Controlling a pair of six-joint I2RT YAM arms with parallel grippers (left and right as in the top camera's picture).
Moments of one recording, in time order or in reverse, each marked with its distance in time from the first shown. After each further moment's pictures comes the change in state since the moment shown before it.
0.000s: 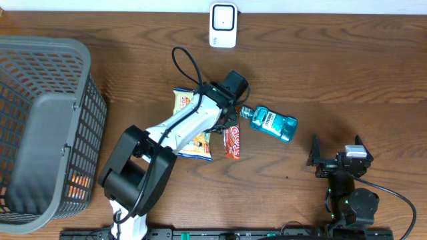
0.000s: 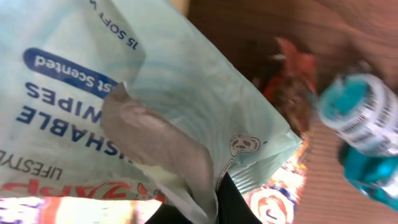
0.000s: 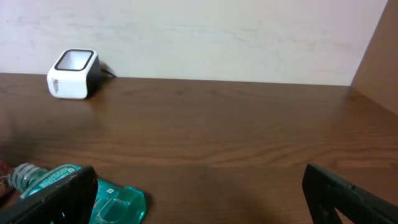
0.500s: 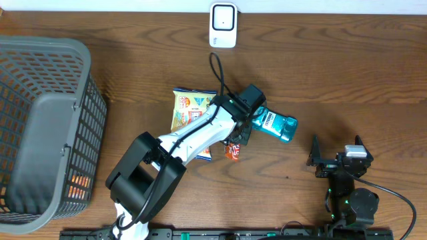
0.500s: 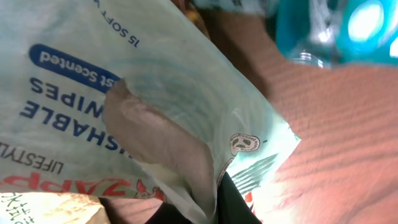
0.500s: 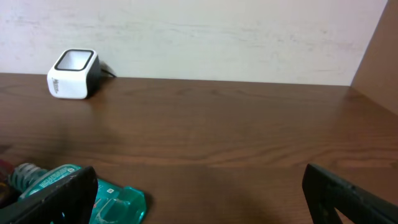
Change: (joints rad) left arm -0.112 0.000 0.000 -0.035 0.035 0.420; right arm 0.000 0.000 0.000 0.000 0.000 0.000
